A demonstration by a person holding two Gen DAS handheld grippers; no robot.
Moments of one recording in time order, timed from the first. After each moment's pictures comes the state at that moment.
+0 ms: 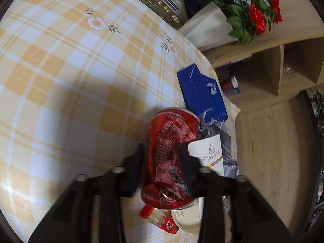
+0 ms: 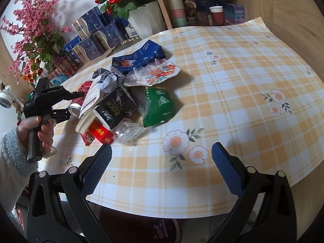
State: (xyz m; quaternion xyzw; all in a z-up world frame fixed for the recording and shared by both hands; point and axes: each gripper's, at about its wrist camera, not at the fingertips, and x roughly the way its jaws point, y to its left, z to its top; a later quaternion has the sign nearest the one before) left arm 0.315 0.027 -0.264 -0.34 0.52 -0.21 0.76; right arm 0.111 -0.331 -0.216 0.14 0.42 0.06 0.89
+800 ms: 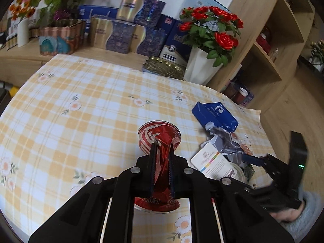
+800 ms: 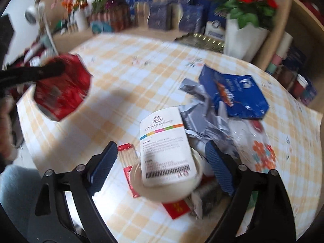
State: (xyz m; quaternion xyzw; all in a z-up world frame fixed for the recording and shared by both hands) left arm 0.211 0.098 -0.158 -0.16 0.39 -0.11 0.90; right arm 0.232 -0.136 -0.192 -0.12 0.44 0.20 0.87
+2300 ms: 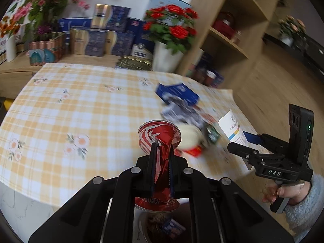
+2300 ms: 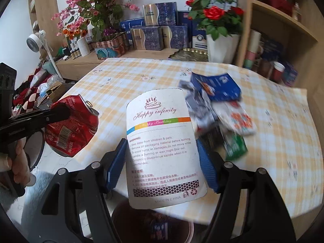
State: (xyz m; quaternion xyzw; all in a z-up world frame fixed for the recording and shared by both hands) left arm 0.078 0.053 -0.117 -0.11 0.37 -0.20 0.90; right arm 0.097 -0.190 -0.121 -0.02 0.39 0.18 0.90
